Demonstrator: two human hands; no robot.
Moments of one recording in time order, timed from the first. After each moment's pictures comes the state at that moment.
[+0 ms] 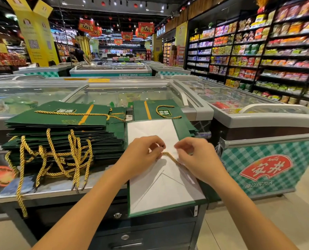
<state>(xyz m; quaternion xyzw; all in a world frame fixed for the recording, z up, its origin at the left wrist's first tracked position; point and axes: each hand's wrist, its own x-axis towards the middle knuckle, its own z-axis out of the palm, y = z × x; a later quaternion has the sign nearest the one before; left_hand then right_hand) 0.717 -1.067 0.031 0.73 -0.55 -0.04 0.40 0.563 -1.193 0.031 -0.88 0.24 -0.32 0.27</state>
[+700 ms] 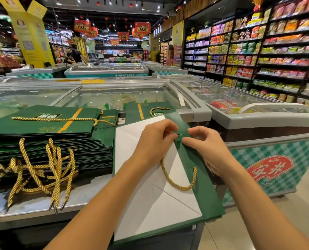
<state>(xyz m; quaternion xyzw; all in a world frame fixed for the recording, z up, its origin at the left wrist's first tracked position) 0.711 -1.144 0.049 0.70 -0.54 0.06 0.46 0.575 -1.255 0.044 -0.70 0.23 -0.33 0.59</state>
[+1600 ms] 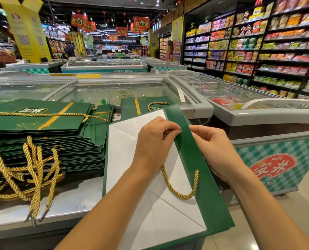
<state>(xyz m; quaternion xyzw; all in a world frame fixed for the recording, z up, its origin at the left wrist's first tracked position) 0.712 -1.160 0.026 0.65 -0.53 0.18 0.51 0.576 -1.257 0.034 -0.70 0.16 -0.33 0.62</state>
